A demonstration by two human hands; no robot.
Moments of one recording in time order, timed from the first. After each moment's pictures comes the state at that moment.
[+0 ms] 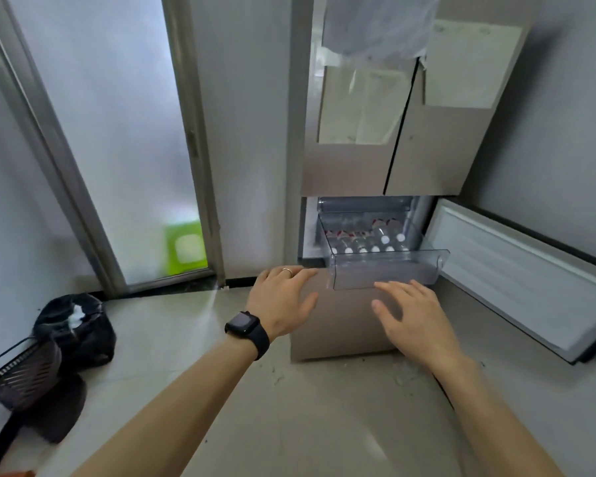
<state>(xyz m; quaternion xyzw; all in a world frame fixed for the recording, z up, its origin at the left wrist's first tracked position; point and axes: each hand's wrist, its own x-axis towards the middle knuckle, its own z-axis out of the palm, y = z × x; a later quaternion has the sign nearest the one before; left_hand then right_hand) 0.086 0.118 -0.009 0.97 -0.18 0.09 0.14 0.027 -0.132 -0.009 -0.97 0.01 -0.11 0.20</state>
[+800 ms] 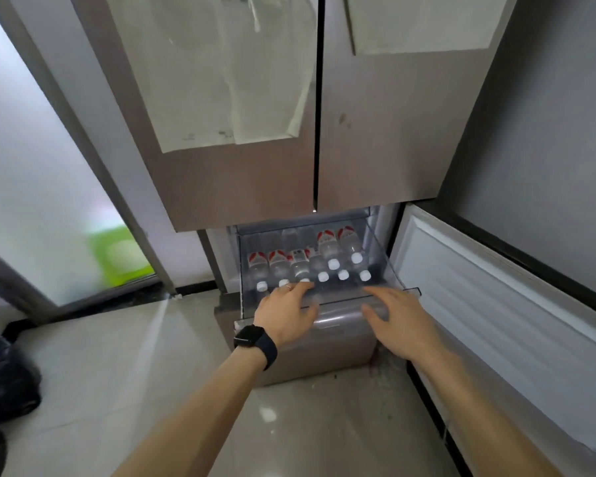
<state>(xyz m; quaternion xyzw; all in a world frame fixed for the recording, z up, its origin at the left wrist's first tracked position) 0.431 -0.175 -0.105 0.96 -0.16 -0.07 0.22 0.372 -0.412 -0.099 -0.96 0.03 -0.01 0.28</state>
